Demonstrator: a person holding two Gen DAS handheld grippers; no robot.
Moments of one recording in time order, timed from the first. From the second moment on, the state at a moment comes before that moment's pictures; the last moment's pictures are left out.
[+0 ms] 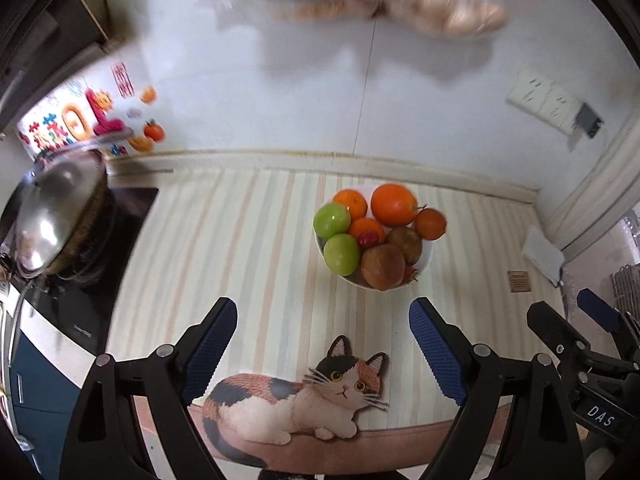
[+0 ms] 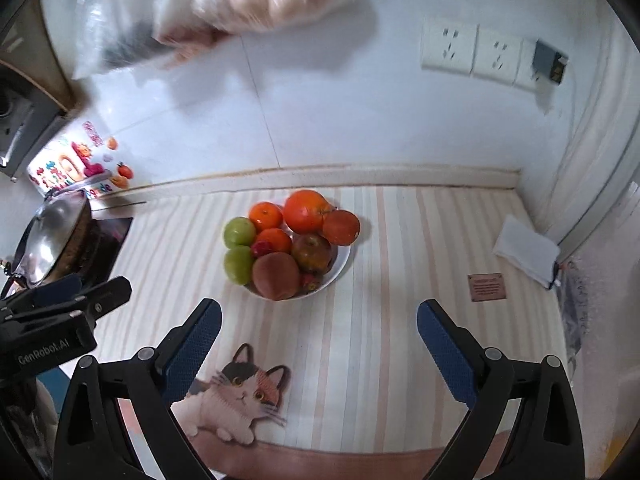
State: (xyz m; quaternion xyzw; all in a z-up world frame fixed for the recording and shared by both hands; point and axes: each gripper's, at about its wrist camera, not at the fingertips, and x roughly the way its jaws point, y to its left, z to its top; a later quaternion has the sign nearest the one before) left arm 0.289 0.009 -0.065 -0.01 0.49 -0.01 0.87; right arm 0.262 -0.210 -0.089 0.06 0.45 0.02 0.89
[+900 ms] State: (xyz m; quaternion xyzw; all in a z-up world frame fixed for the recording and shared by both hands) left arm 0.090 0.074 0.021 0.02 0.41 -0.06 0.91; right arm 0.023 -0.129 0.024 0.08 0.37 0.00 0.93
